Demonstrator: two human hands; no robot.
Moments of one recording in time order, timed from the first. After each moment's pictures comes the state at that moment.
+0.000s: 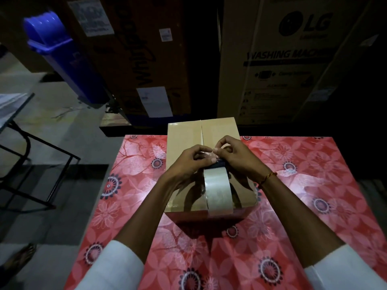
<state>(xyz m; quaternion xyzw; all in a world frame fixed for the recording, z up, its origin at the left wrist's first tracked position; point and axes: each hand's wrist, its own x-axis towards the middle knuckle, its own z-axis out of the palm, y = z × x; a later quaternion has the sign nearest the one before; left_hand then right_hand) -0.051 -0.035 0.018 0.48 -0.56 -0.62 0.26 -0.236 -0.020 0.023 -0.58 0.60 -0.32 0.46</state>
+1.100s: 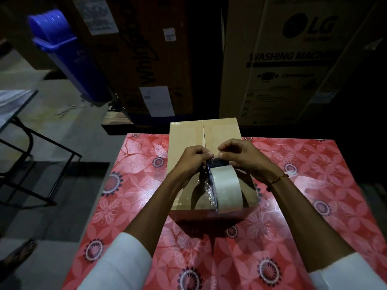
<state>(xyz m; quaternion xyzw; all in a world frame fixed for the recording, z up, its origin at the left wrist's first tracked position) -0.065 -0.040 0.012 0.54 -0.49 -0.61 0.29 -0.251 -0.020 0.020 -0.49 0.57 -0.35 0.56</state>
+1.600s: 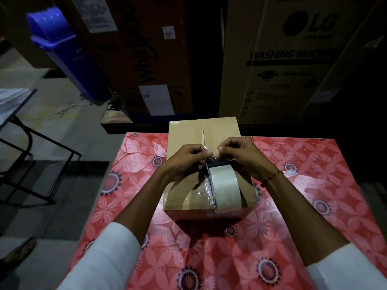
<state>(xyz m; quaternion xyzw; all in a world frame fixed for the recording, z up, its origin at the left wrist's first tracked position) -0.044 -0.050 0.019 0.45 -0.49 -0.72 0.23 -0.247 -0.024 0.021 -0.49 0.58 -0.38 0.53</state>
